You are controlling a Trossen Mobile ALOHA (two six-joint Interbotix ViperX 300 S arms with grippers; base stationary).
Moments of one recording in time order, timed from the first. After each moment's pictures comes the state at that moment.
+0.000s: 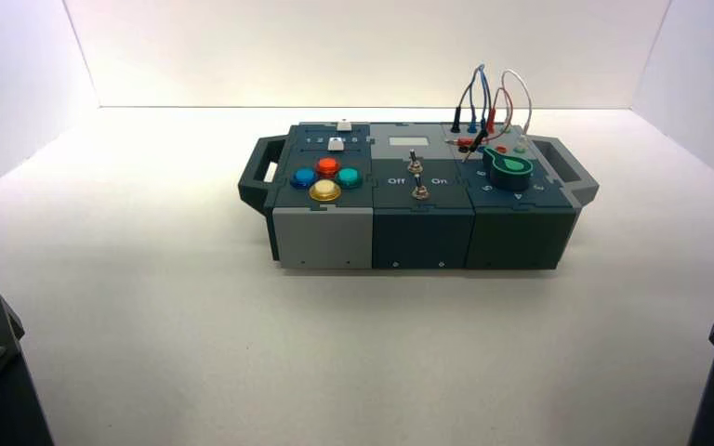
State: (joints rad) left arm -0.11 -0.88 1.17 -0.27 -0.09 0.33; right arm 0.04 -1.02 1.17 0.11 0.22 -0.08
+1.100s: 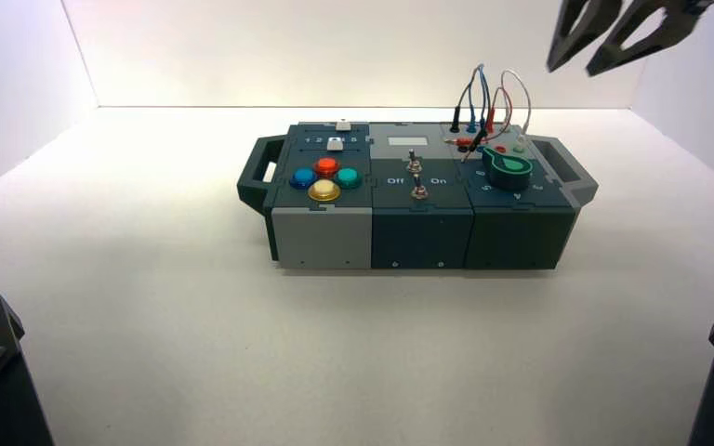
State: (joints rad) left arm -0.12 -0.81 1.14 -0.27 -0.01 0.33; right arm 0.22 -0.47 0.89 0.22 0.68 -0.08
